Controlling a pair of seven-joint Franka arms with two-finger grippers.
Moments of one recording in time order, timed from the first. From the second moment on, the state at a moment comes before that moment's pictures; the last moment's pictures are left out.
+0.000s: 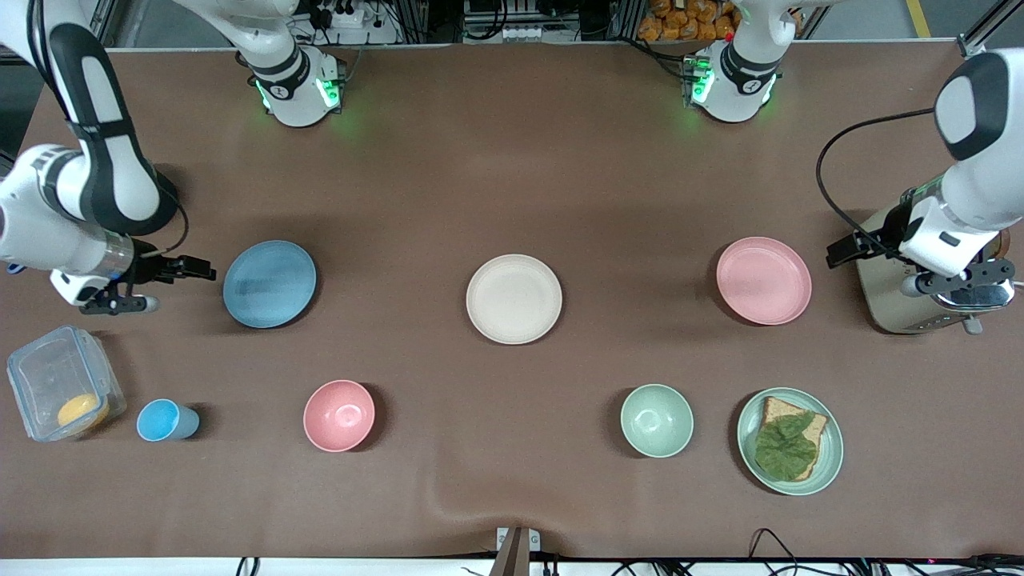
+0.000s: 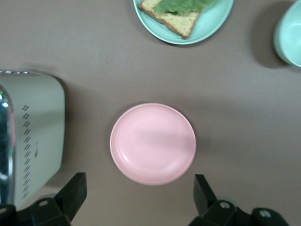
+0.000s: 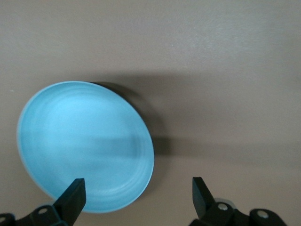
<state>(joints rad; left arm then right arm) 0.06 0.03 -0.04 -2.00 0.00 2.01 -0.17 -0.17 0.27 -0.06 -2.14 0.13 2.22 -0.37</state>
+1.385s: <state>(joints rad) 0.29 0.38 -0.05 -2.22 0.02 2.37 -0.07 -0.17 0.47 -0.03 -2.11 0.20 2.25 -0.54</state>
